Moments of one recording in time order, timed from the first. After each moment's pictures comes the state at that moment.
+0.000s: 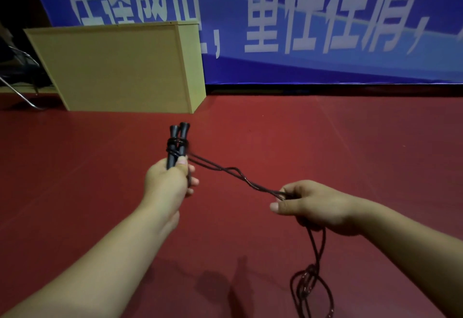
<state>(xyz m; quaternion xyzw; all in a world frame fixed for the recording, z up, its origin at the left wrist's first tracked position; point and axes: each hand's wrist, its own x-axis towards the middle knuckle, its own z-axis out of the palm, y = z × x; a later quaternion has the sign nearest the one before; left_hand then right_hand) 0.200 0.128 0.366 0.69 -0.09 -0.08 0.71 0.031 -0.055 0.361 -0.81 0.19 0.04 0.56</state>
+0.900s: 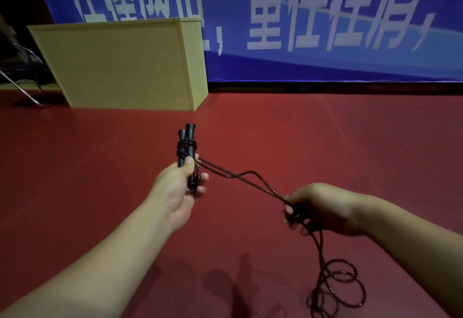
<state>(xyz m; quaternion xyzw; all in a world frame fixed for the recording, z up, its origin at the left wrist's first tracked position) 0.198 0.134 0.367 0.56 -0.06 -0.26 0.79 0.034 -0.059 0.352 -0.72 0.28 0.13 0.62</state>
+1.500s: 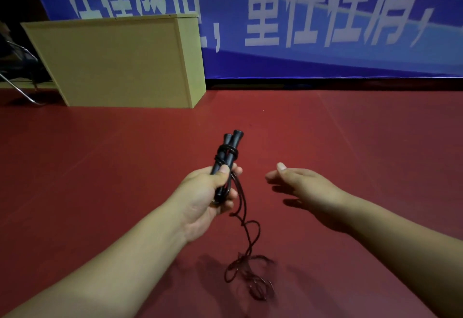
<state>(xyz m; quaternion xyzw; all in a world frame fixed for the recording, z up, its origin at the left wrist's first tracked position) 0.159 0.122 0.372 0.60 -0.15 -0.37 0.70 0.045 -0.048 0.346 -0.73 0.27 -0.07 0.62</state>
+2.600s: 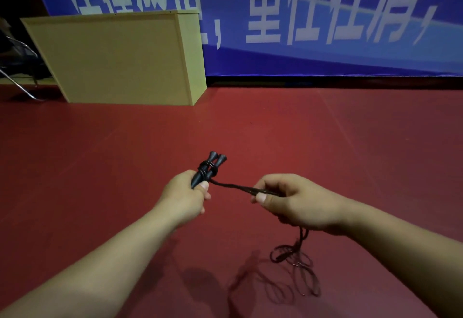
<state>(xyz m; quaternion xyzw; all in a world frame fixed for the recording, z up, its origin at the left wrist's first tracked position) 0.200 0.138 0.336 0.86 -0.25 -0.15 0.42 0.038 -0.028 0.358 -0.84 0.10 -0.02 0.53</state>
